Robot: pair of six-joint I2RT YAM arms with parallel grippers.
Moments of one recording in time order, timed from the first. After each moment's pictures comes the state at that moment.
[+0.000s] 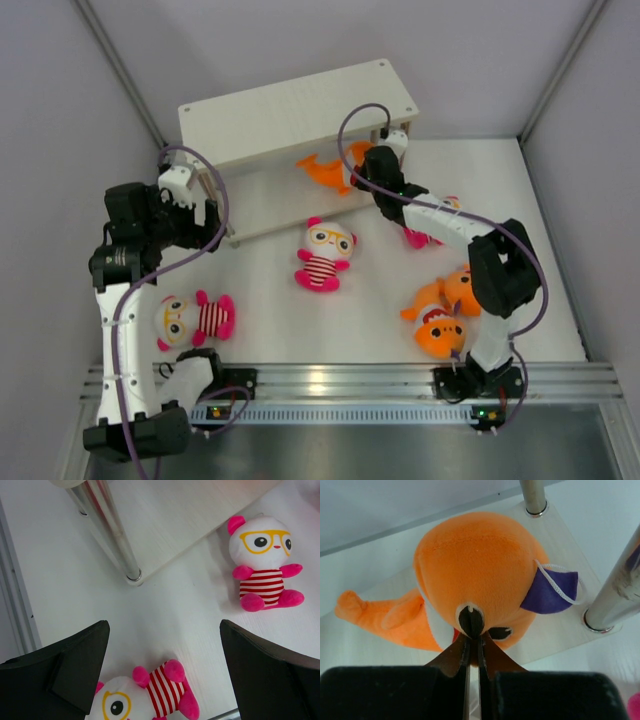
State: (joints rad) left arm 0.14 0.96 1.26 -0.90 0.43 0.24; right arm 0.57 1.83 1.36 0.07 0.38 0.57
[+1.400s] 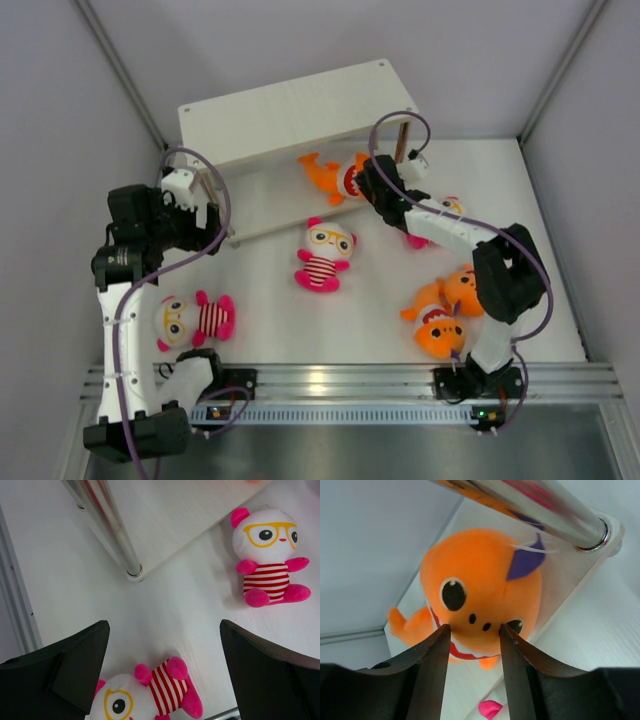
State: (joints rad) left arm 0.14 0.96 1.24 -0.90 0.42 0.26; right arm 0.58 1.80 1.31 -0.06 0.51 1.24
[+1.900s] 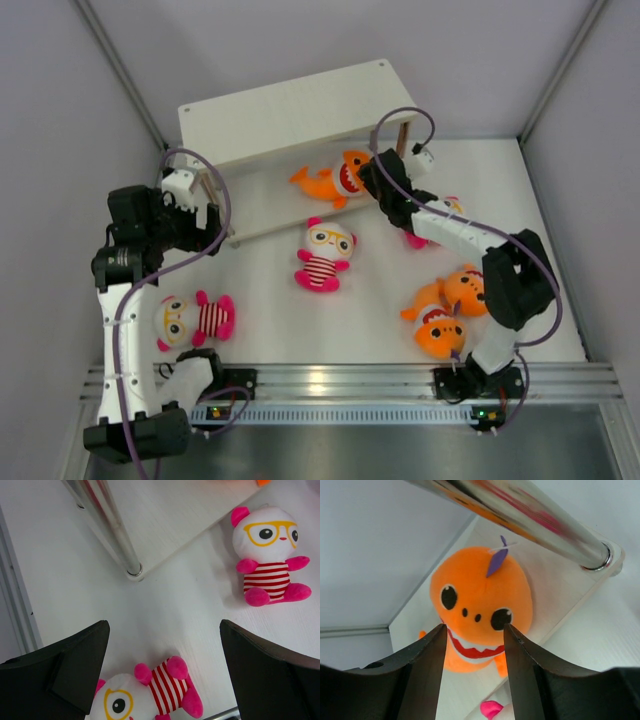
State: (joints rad) left arm 0.14 0.95 1.23 -0.90 0.42 0.26; right arm 0.57 1.75 1.29 -0.02 0.52 1.17
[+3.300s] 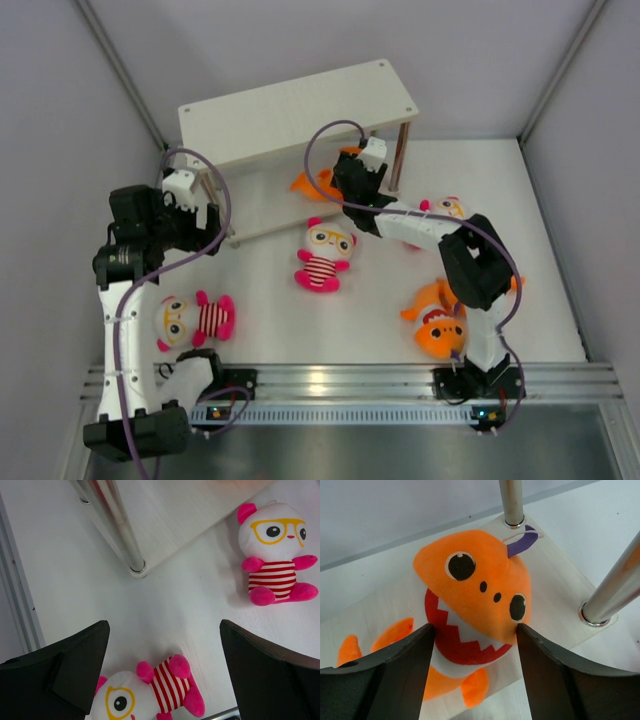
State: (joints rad) left arm 0.14 0.96 1.22 -0.90 0.40 0.26; right arm 0.70 1.97 1.43 0.17 0.74 0.53
